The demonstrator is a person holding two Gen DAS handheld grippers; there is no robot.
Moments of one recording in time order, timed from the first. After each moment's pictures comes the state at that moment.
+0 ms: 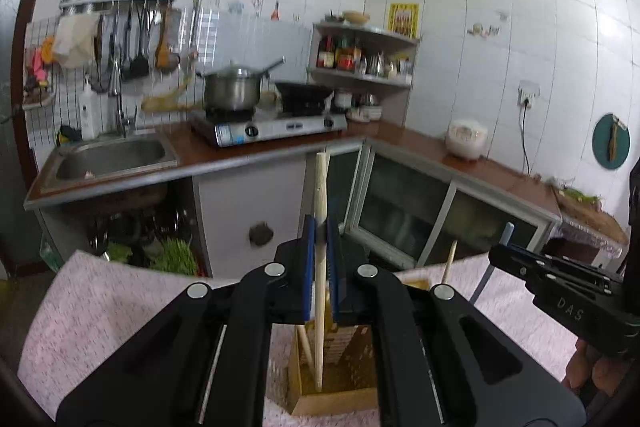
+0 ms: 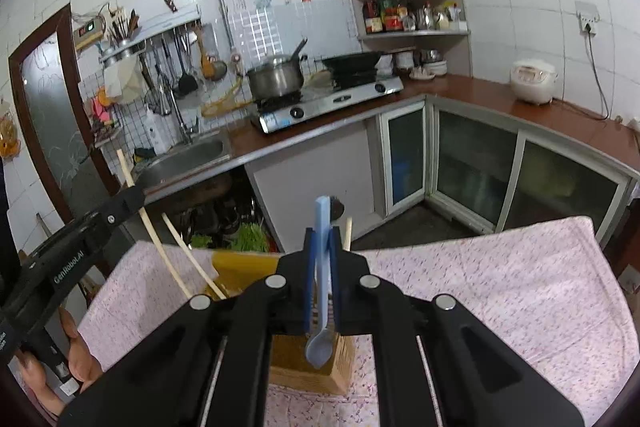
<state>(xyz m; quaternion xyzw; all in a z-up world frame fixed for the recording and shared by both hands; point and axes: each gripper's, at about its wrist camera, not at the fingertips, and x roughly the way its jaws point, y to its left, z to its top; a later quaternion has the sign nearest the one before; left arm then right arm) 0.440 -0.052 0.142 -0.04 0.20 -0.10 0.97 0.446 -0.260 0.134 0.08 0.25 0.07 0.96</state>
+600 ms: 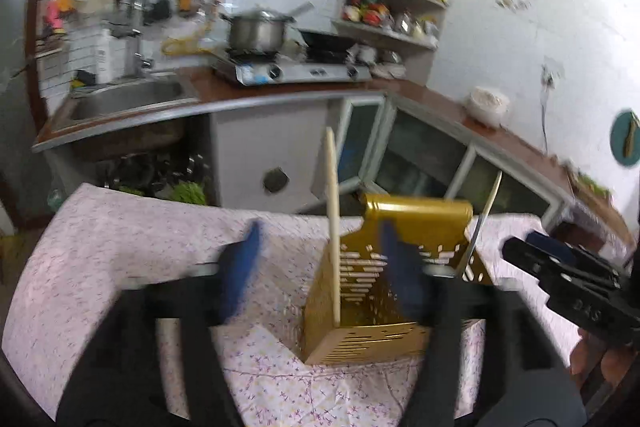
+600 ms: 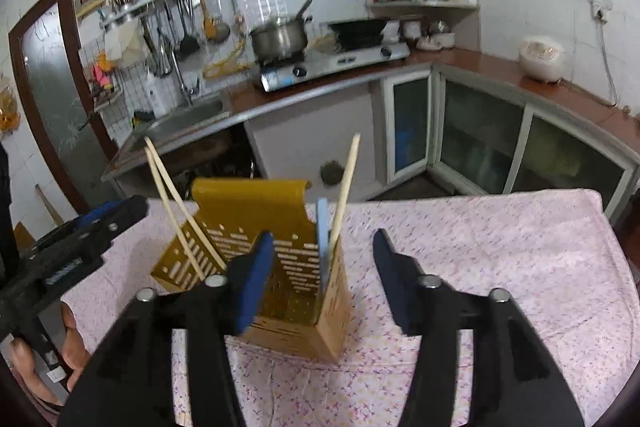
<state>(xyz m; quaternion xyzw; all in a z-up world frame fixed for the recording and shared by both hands) 0.425 -0.022 0.099 -0.07 0.26 -0.06 0.96 0.433 -0.259 0.093 0.06 0.29 0.07 0.95</state>
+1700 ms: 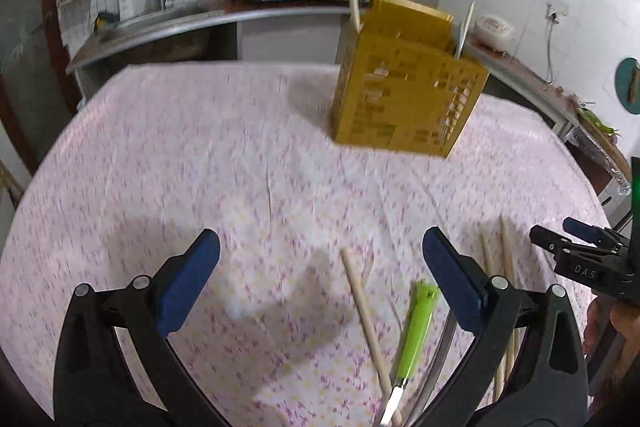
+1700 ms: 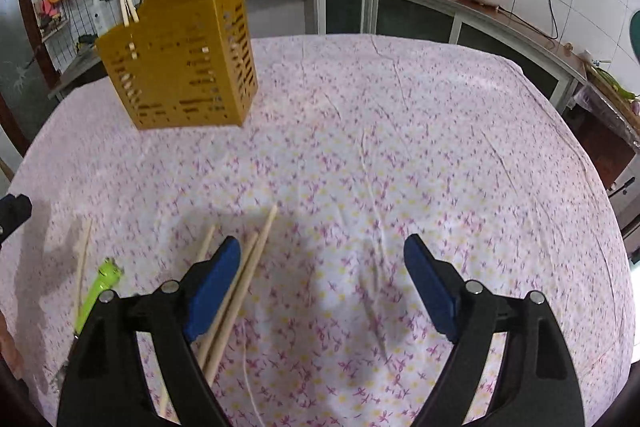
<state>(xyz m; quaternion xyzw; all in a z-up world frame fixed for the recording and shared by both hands) 0.270 -0.008 -0.003 -0.04 0.39 -0.05 0.92 0.298 -0.298 -0.029 0.03 0.43 -0.03 0.90</state>
